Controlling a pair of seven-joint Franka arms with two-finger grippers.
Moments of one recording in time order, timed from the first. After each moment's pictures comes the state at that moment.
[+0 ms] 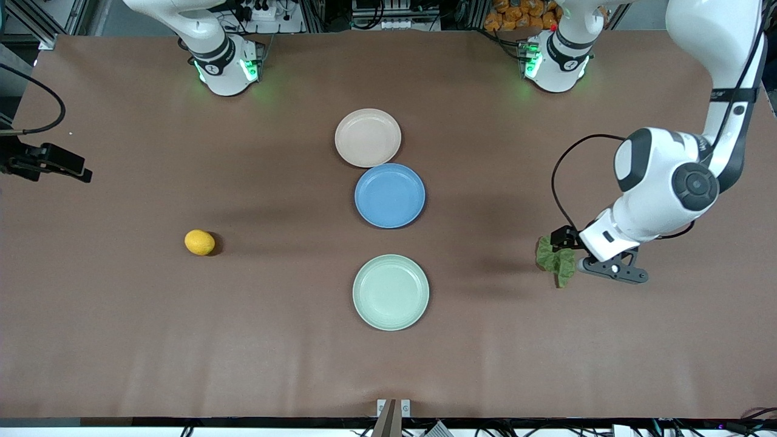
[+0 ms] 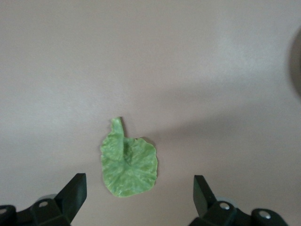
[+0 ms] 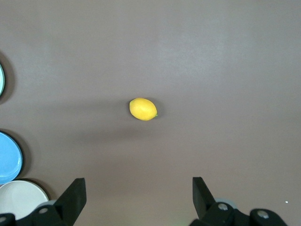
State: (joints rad) left arm 0.08 0.35 -0.27 -1.82 0.02 2.23 0.05; right arm 0.13 0.12 -0.21 -1.43 0.05 1.48 -0.02
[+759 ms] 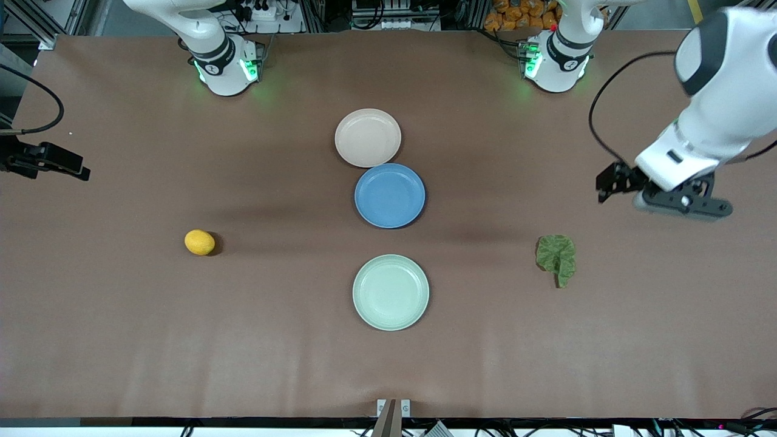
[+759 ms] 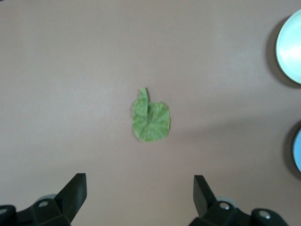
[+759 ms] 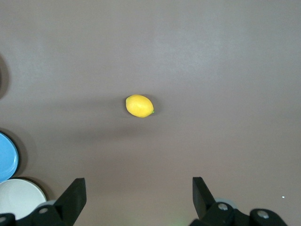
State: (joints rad) left arm -0.05 0.01 -0.11 -1.82 0.02 1.91 0.05; right arm 0.13 0.11 -0.21 -1.44 0.04 1.47 -0.02
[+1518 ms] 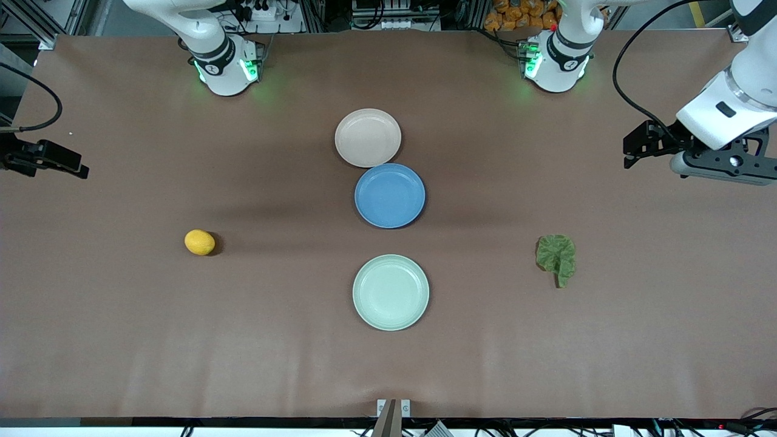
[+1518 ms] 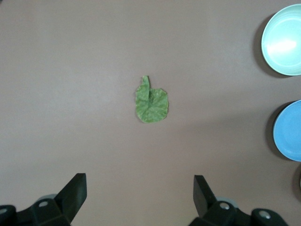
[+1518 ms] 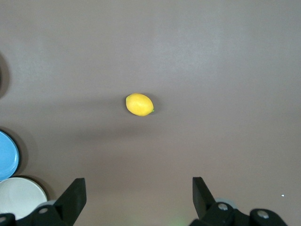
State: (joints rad) left arm -0.05 0.00 -0.10 -1.61 0.01 1.65 0.05; right arm 0.13 0.11 -0.21 -1.44 0.04 1.46 -0.02
